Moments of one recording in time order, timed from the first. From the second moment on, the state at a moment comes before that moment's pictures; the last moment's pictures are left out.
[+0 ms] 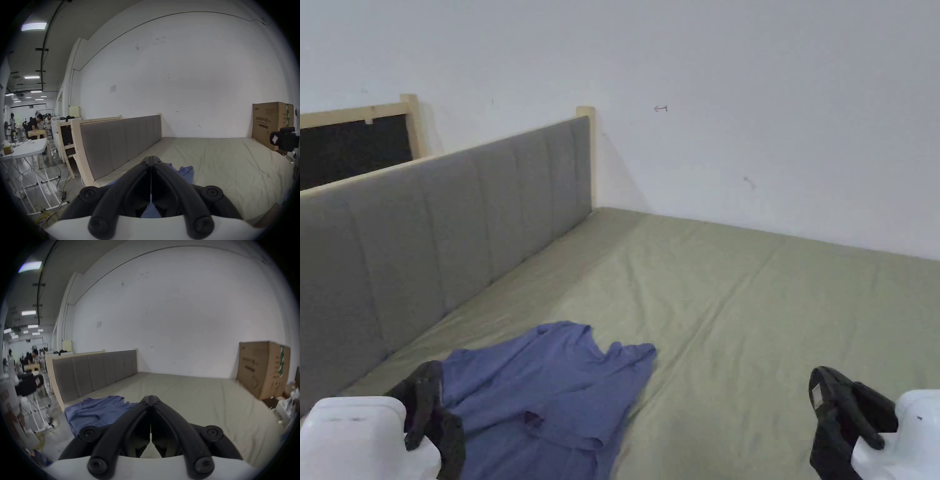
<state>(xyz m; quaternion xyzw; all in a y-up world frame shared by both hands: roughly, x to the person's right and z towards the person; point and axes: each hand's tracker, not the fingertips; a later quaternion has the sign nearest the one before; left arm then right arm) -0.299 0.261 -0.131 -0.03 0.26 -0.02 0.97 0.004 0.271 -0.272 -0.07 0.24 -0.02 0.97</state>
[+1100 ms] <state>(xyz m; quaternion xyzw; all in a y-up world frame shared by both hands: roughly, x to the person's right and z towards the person) -0.445 0.076 -0.468 -0.45 0.05 0.04 0.89 0.059 0.190 -0.341 -0.27 0.18 0.01 0.95</state>
